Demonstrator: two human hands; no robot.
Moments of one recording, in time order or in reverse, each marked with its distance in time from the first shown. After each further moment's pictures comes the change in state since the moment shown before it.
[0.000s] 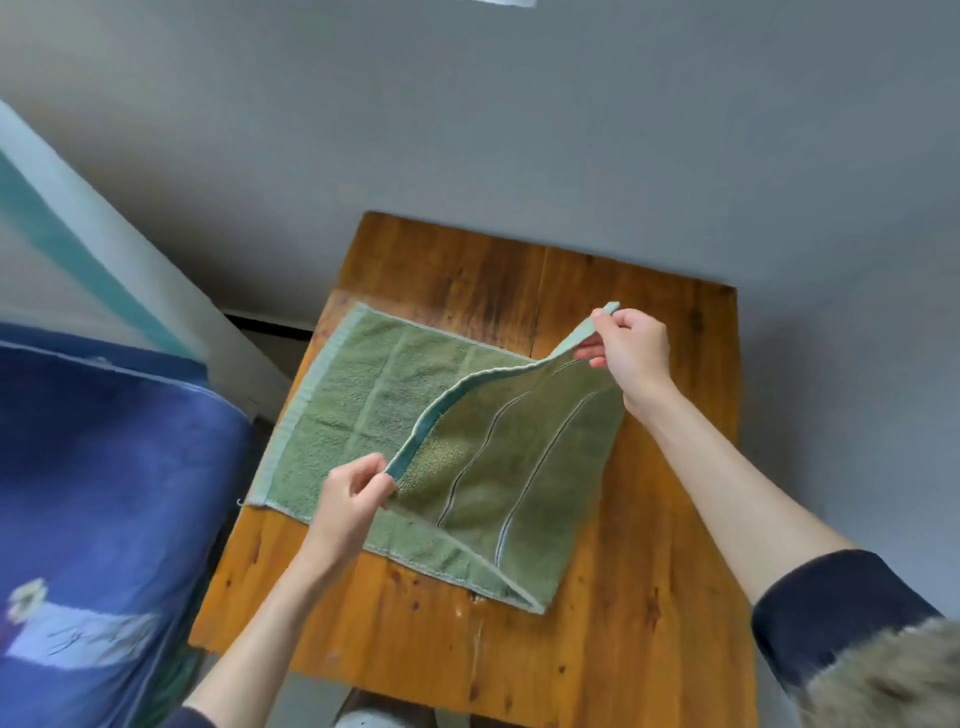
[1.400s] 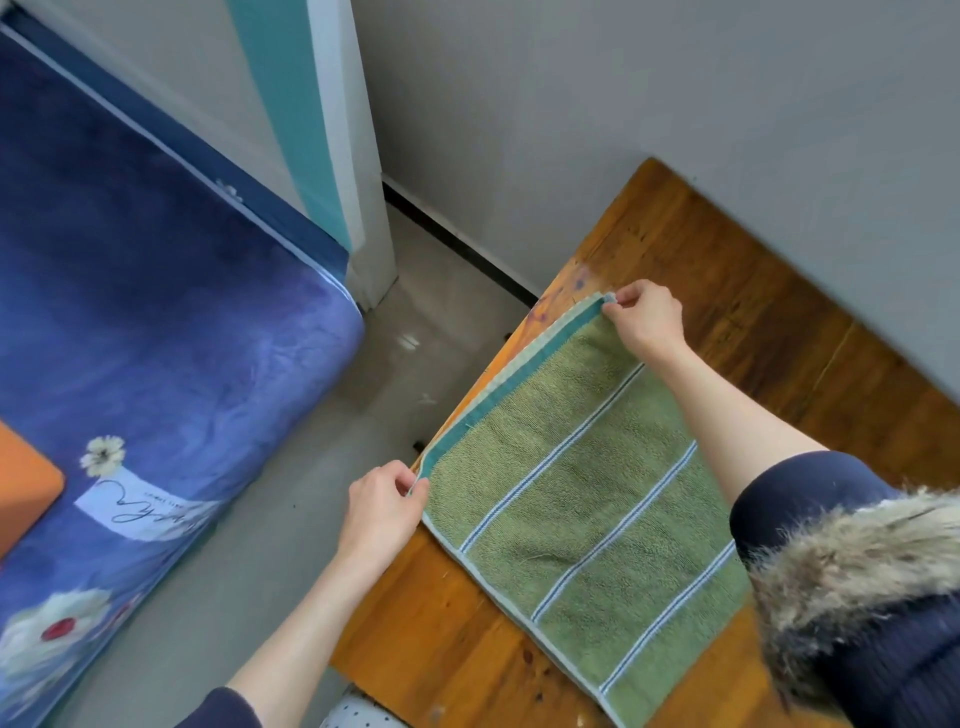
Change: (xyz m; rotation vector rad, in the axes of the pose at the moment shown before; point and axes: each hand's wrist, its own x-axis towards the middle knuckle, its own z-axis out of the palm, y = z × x) left_hand 0.076 -0.160 -0.131 0.204 0.187 -0.658; right_hand 0.087 -0.022 0.344 -0.787 -0.414 -0.190
